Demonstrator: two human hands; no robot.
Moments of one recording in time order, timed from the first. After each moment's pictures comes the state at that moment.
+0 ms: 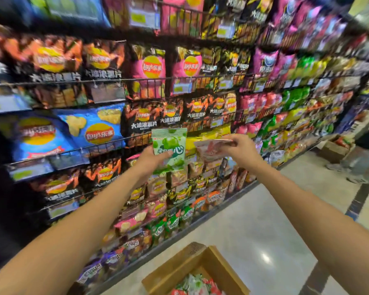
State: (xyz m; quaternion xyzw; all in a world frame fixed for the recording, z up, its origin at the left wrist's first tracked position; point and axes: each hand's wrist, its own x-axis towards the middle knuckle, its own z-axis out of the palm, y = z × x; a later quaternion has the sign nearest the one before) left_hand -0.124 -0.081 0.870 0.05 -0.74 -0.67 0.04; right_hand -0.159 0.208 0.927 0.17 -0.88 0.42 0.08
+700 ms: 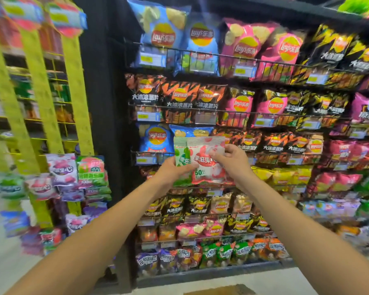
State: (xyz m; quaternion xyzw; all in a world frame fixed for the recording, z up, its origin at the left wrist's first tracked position) left_hand 0.083 -0.164 0.922 0.10 -0.69 -0.70 0.15; right_hand -0.040 0.011 0.959 0.29 -0.73 0.61 -0.07
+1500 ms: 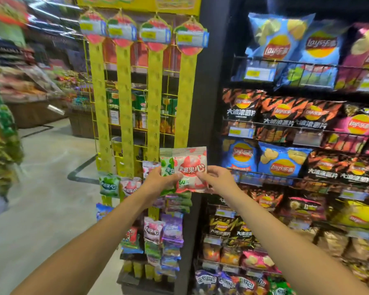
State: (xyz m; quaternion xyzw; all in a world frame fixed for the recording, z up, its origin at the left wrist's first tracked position) left_hand 0.273 -0.438 0.893 0.25 -0.66 -0.65 0.28; right_hand 0.110 -0.291 0.910 0.39 -0.68 0.57 -0.24
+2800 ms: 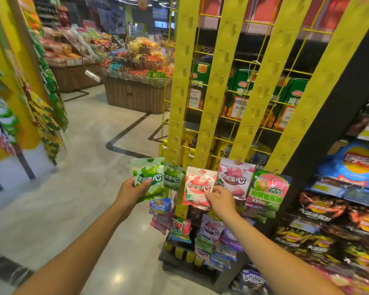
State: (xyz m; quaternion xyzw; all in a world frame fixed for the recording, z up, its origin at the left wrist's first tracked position) left_hand 0.475 -0.711 0.748 0.41 -0.54 -0.64 0.37; right_hand 0.224 -0.554 0.749 0.32 -0.79 0.45 -0.24
